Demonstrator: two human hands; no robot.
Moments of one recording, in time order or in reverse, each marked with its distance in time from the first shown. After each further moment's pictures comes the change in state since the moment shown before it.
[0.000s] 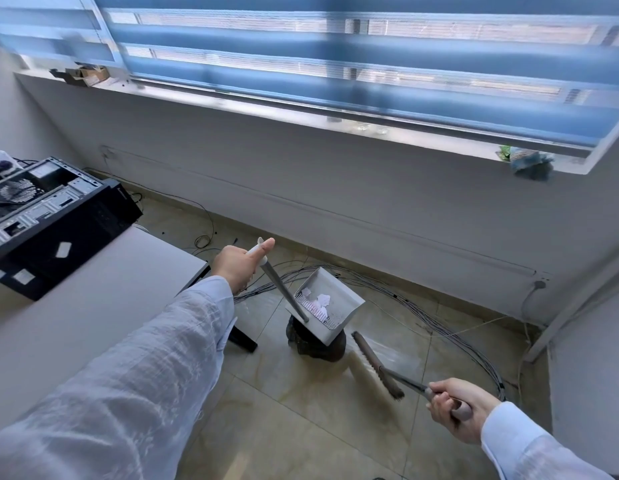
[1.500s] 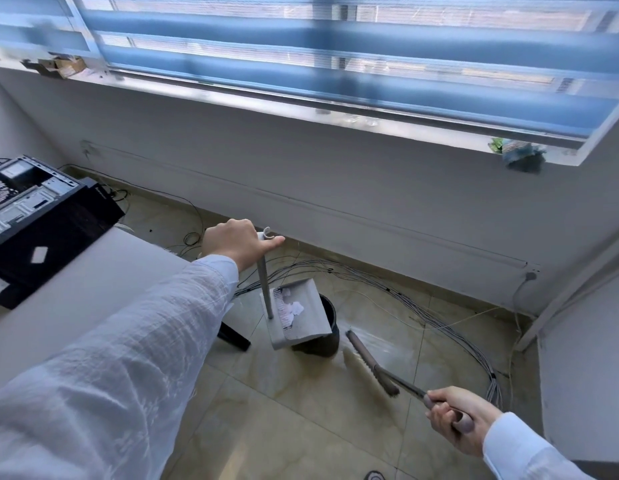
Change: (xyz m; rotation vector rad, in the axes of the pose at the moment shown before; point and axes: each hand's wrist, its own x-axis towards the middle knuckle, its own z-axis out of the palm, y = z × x) left_hand 0.020 0.053 0.016 0.979 0.199 0.373; right_hand 0.004 -0.004 -0.011 -0.017 0.027 0.001
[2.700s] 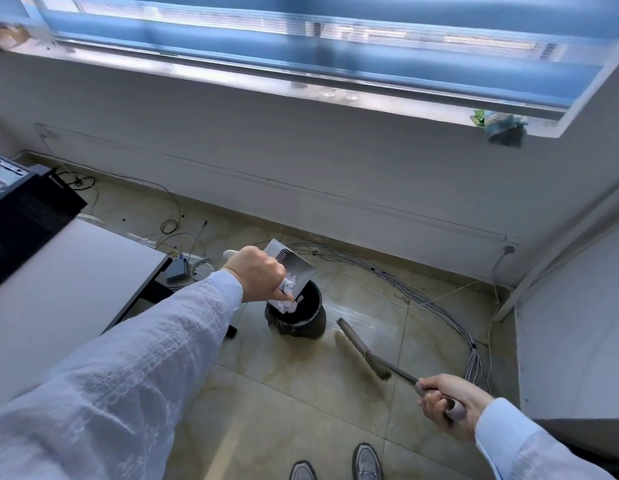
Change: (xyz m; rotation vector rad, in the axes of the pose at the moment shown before) left_hand -0.021 0.031 0.064 0.609 -0.012 0.907; right_hand 0.011 0.001 -0.016 -0.026 0.034 0.029
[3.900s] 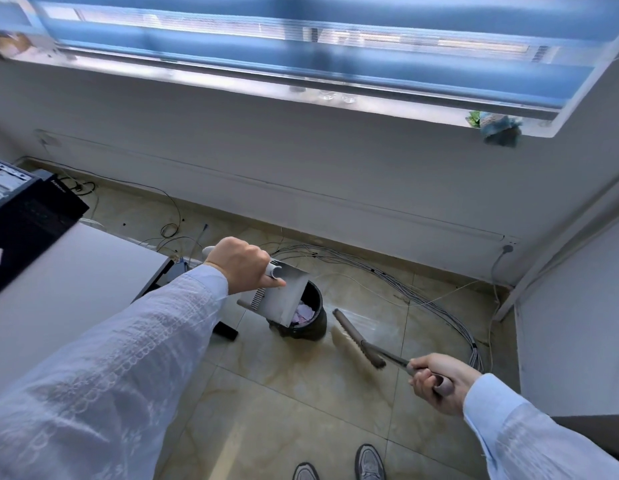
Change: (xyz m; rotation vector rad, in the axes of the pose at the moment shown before) left_hand -0.015 -0.018 -0.015 -0.107 -0.034 -0.163; right_hand -0.012 -0.013 0.022 -0.020 -0.009 -0.049
